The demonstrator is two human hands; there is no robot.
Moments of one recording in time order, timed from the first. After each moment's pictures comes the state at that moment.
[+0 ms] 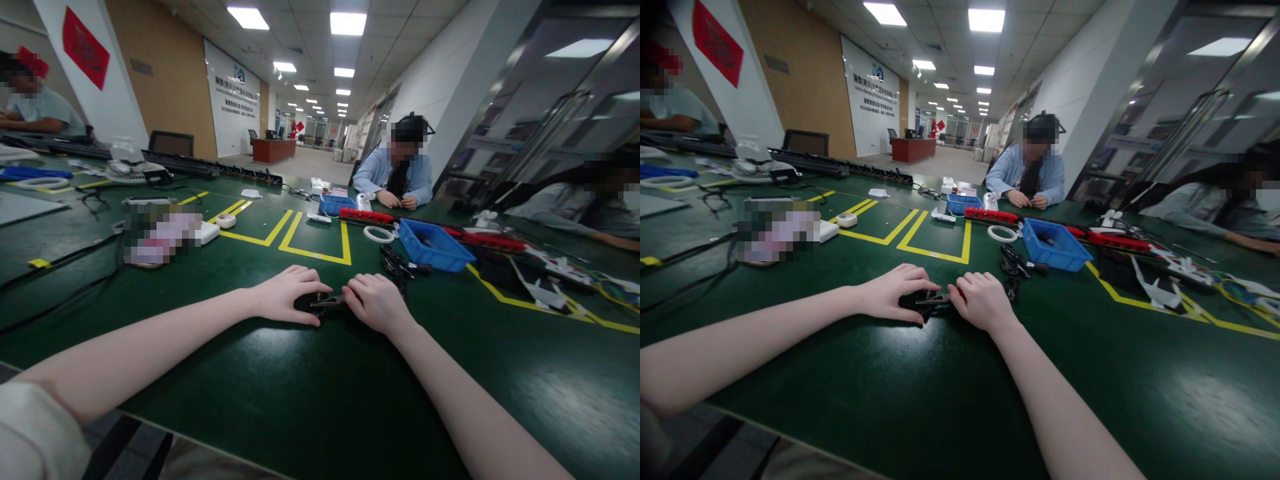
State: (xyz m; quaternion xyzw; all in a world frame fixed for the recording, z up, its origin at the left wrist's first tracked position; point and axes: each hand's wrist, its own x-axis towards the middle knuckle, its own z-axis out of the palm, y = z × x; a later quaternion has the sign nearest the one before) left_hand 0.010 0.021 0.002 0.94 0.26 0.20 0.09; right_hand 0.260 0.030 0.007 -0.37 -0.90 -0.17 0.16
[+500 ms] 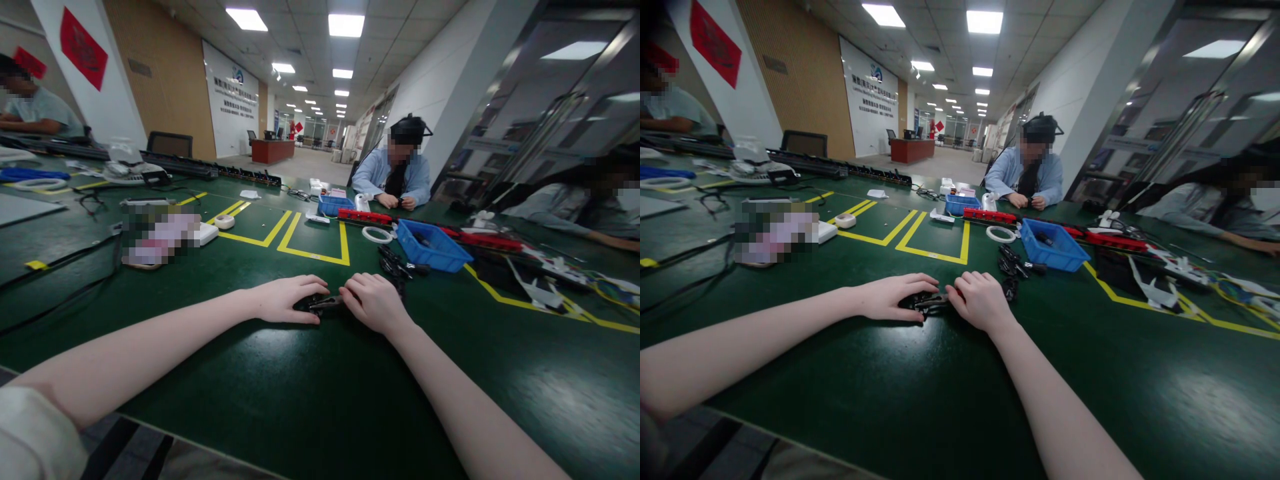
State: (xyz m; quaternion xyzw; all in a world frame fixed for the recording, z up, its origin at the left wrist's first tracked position) left_hand 0.011 0.018 0.000 0.93 0.26 0.19 0.18; right_hand 0.261 0.030 0.007 -0.37 -0.90 -0.16 0.16
